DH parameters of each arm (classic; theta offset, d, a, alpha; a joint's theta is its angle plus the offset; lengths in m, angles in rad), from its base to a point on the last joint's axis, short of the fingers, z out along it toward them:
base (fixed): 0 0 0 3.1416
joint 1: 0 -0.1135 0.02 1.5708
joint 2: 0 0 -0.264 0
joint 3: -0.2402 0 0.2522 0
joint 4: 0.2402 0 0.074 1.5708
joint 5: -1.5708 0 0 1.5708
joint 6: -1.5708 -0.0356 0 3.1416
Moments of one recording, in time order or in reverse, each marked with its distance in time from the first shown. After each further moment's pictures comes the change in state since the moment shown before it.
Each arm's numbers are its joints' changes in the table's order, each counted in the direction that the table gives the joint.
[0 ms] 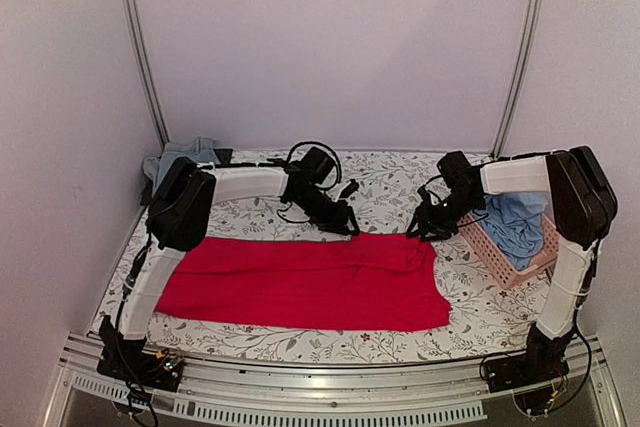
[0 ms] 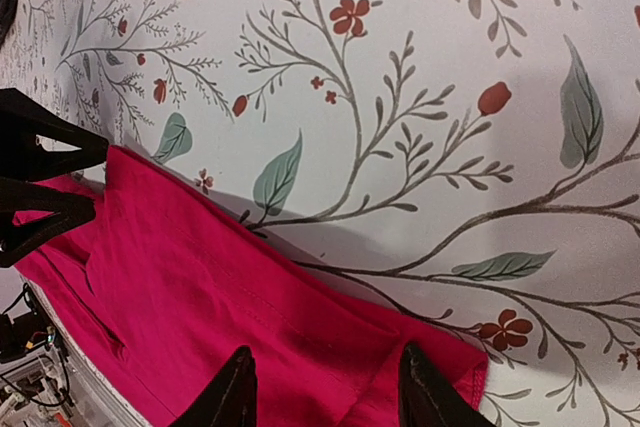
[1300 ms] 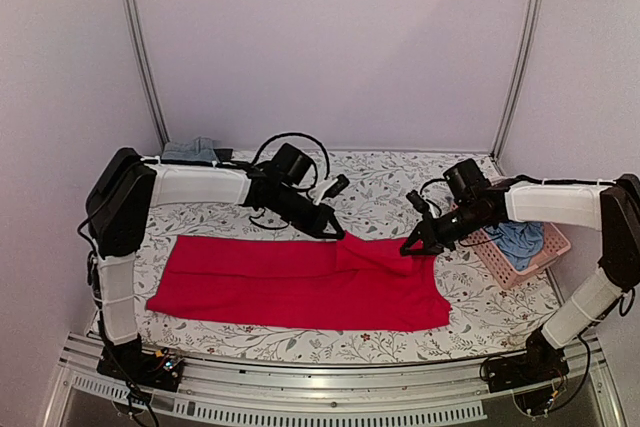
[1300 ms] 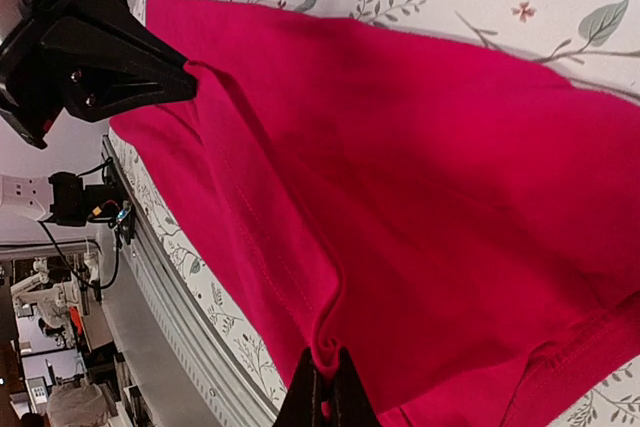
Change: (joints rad) left arm 0.035 -0.413 0.483 -0.206 -0.014 -0.072; right arm -0.130 -0.342 0.259 -0.108 0.227 0.007
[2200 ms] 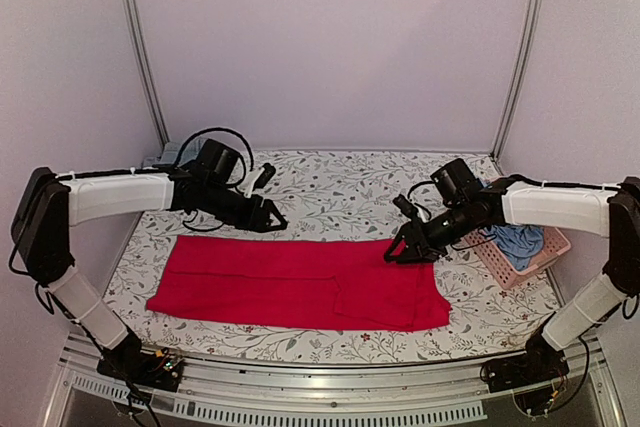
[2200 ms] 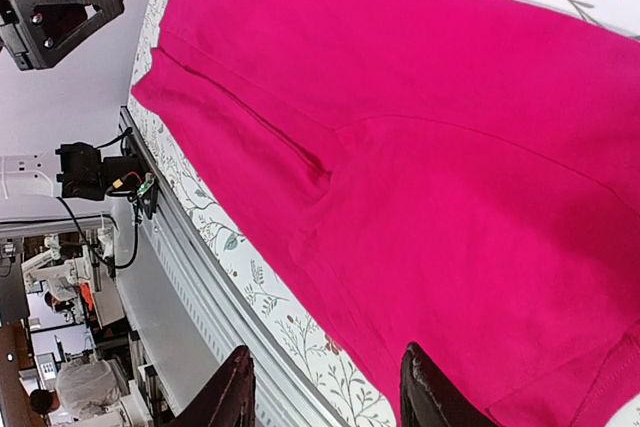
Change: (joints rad) left arm -0.155 -0.466 0.423 -0.003 0.113 0.058; right arm -0.117 -0.070 0.018 0.055 0.017 -0.069
